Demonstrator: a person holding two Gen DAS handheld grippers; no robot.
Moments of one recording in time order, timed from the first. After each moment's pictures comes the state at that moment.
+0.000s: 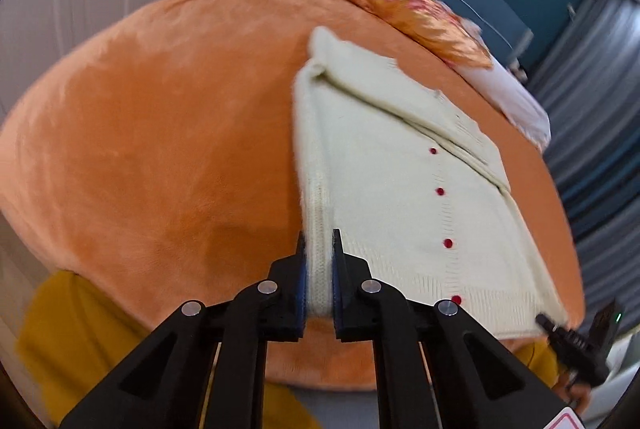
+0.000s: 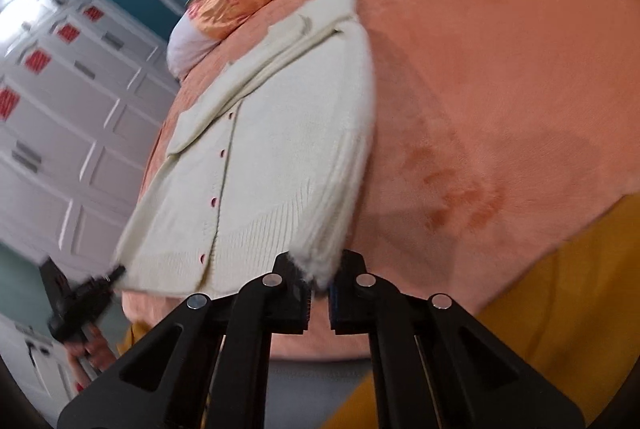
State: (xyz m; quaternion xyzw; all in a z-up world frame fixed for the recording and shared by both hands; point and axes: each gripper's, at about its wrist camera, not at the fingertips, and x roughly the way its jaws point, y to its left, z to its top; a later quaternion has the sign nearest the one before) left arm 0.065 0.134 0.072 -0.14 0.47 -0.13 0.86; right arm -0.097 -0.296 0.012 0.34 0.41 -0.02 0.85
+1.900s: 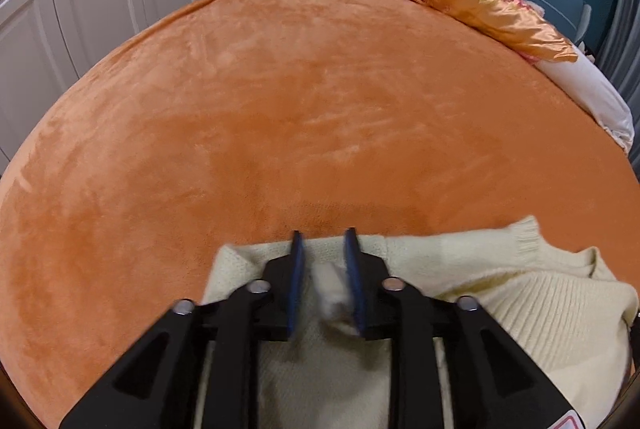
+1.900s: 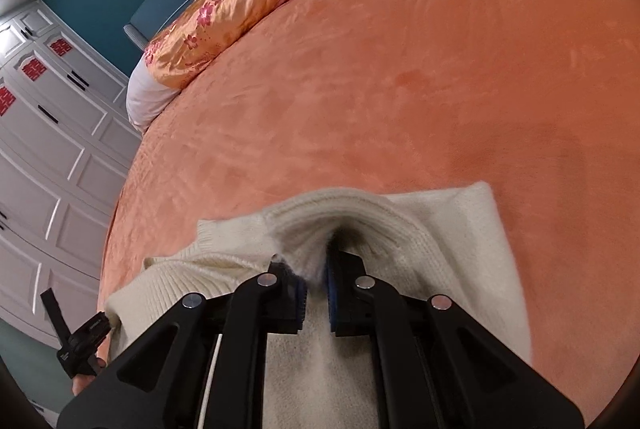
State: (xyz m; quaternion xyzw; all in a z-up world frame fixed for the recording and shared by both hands) left arm 0.274 0.061 -0.011 -0.05 0.46 -0.01 0.88; right arm 0.108 -0.373 -0.026 0.35 0.36 -0.08 0.86
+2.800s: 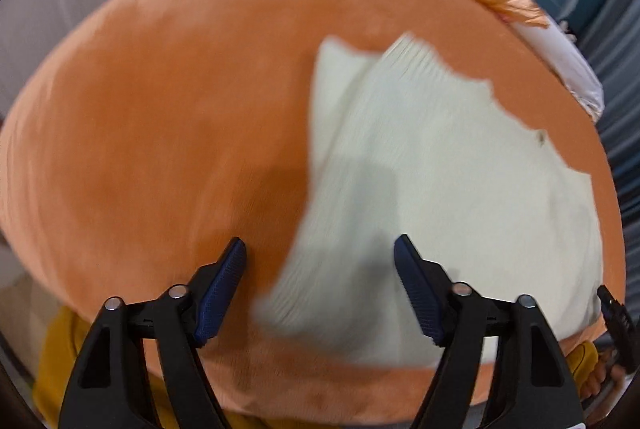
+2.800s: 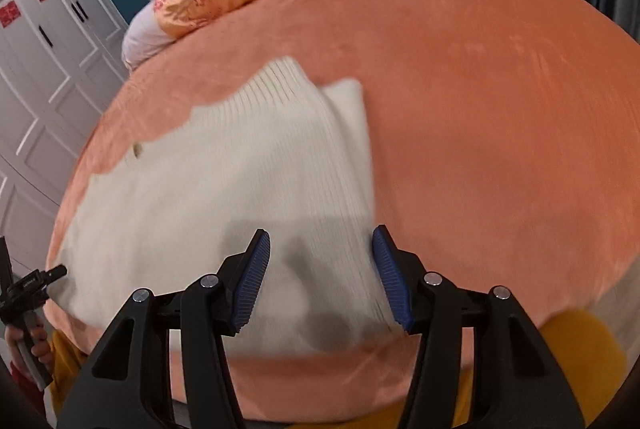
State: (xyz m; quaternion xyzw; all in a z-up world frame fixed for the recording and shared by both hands) left arm 0.121 0.131 0.012 -0.10 0.55 -0.06 0.82; right arm -0.053 -0.340 0.004 0.23 0.42 -0.12 0.87
